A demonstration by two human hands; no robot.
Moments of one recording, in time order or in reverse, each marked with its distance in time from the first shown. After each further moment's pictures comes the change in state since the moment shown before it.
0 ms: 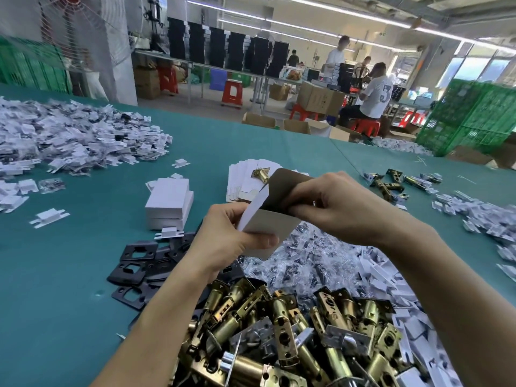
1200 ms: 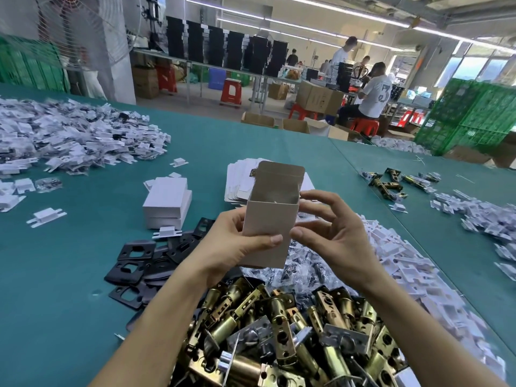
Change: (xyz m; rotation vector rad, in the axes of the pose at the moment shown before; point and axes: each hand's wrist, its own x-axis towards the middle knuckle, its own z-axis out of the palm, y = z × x) left_hand 0.000 -0.010 0.007 -0.175 -0.159 -0.073; right_hand -0.033 0.034 0.080 0.948 0.408 0.064
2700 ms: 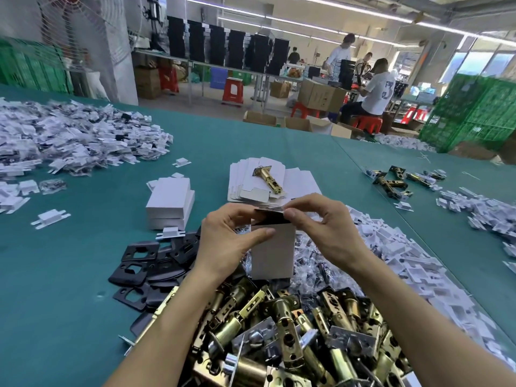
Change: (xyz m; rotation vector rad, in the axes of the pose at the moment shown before) left_hand 0.009 -0.020 -0.005 0.174 0.289 0.377; right_hand 0.031 0.017 0.005 -0.360 -0.007 -0.069
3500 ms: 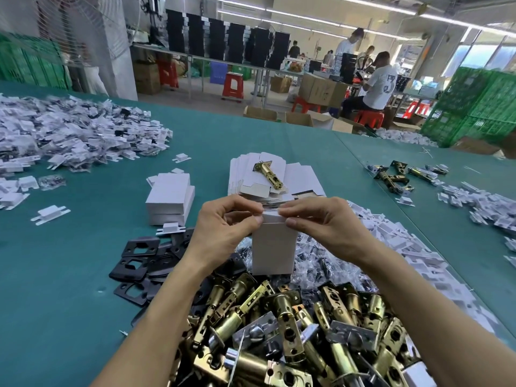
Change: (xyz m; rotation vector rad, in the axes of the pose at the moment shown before) left_hand 0.006 0.007 -0.012 -0.040 -0.097 -0.070; right_hand 0.002 0.003 -0.011 -0.015 -0.198 0.010
